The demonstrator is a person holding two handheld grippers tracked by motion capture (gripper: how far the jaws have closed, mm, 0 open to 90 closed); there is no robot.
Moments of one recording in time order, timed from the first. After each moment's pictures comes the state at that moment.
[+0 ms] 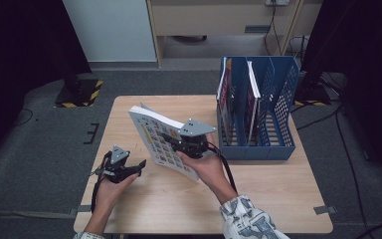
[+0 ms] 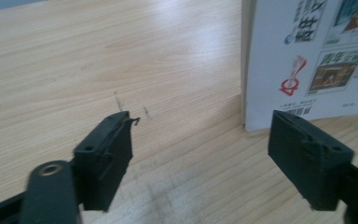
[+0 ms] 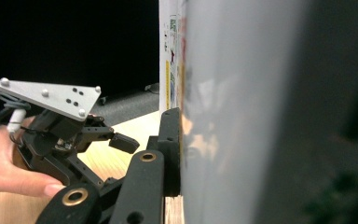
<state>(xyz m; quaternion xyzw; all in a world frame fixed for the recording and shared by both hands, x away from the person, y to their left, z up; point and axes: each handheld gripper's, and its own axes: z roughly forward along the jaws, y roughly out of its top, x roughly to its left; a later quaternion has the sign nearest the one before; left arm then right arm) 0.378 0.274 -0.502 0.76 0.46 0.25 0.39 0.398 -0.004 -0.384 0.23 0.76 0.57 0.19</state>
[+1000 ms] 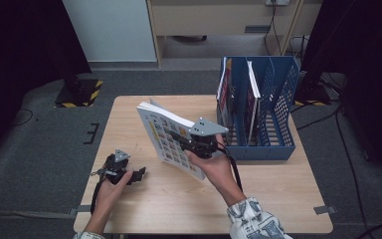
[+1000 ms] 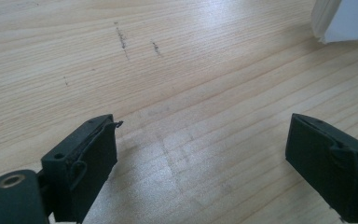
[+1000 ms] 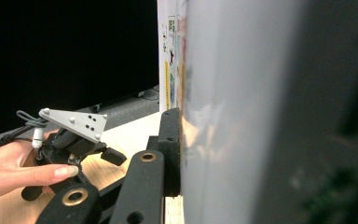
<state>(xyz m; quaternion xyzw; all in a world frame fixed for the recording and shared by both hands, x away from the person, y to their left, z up) 0.387 0.279 -0.529 0.78 0.49 0.21 0.33 0.393 -0.027 -0.376 0.25 0.75 0.58 0.20</state>
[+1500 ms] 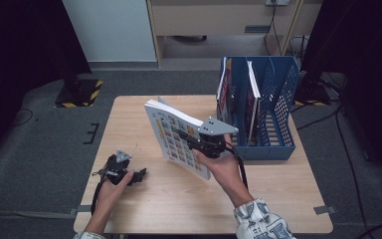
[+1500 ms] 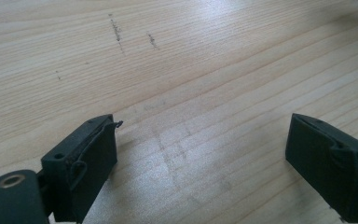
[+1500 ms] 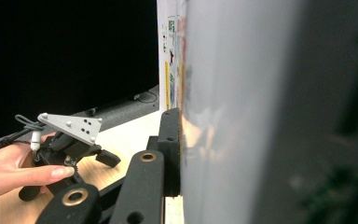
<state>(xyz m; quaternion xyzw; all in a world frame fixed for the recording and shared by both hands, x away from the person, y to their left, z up) 0.388 0.278 -0.532 0.78 0.49 0.20 0.32 0.391 -0.047 -0.372 0.25 0.74 0.58 0.20</state>
